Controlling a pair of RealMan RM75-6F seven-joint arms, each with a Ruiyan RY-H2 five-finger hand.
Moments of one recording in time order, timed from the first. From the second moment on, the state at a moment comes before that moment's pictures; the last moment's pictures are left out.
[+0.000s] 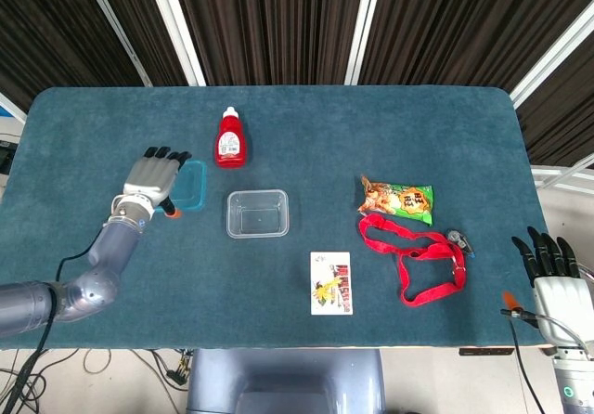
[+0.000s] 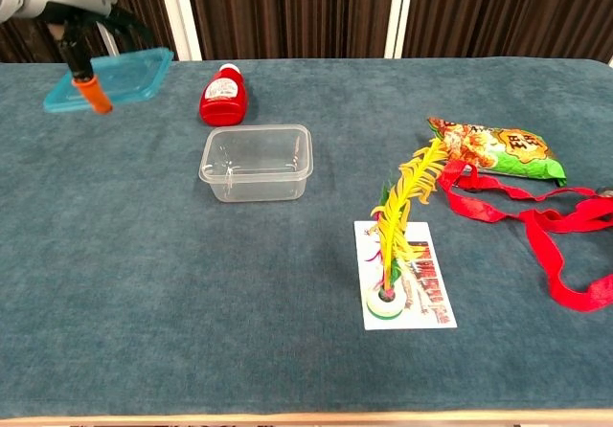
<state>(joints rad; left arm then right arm) -1.19 -1.16 -0.08 -1.69 0.15 0.87 0.70 0.05 -1.15 0.08 -1.58 -1.53 1.55 -0.12</state>
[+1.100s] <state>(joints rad) -1.36 -1.46 -0.20 -1.54 -0.11 0.95 0.90 0.05 -1.15 0.09 -1.58 -1.50 1.56 -0.11</state>
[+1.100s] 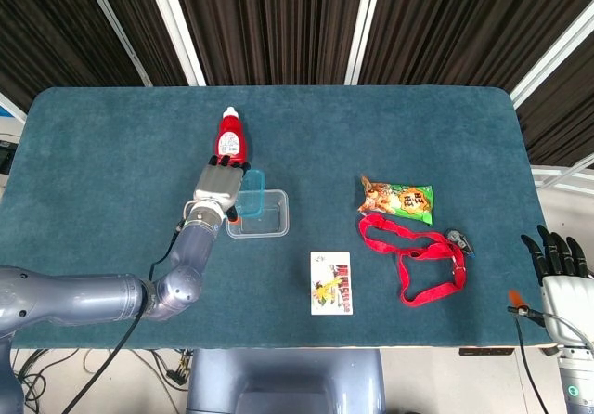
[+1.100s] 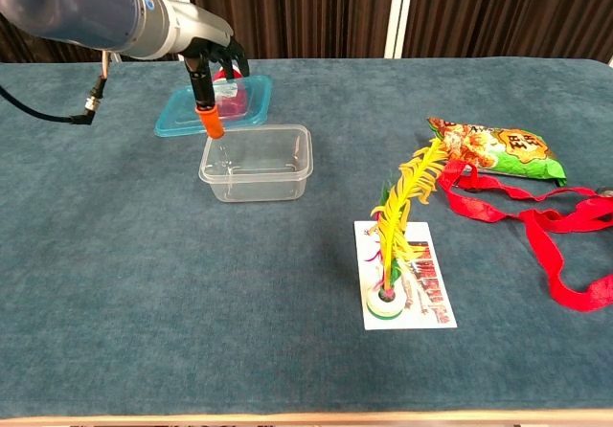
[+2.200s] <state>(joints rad) -1.37 -1.61 -0.29 -1.51 -0.12 1.04 0.94 0.05 -1.15 0.09 -1.58 -1.50 1.56 -0.11</state>
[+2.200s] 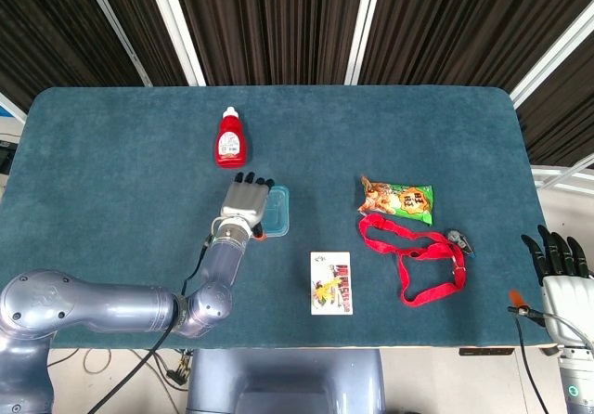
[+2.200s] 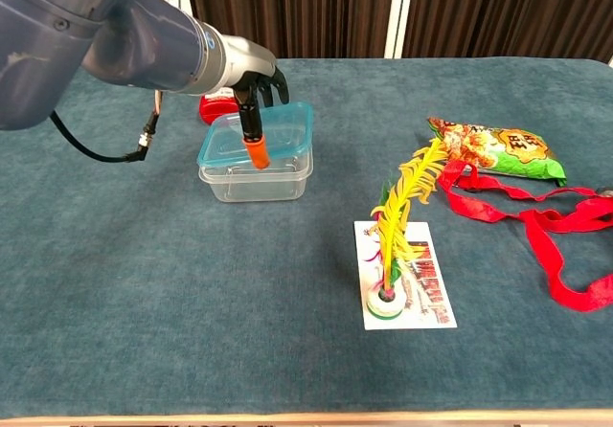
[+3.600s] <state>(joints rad) -1.34 -1.66 -0.30 -1.47 -0.08 1.05 1.01 0.04 -1.15 0.10 -1.59 -1.49 1.56 -0.11</state>
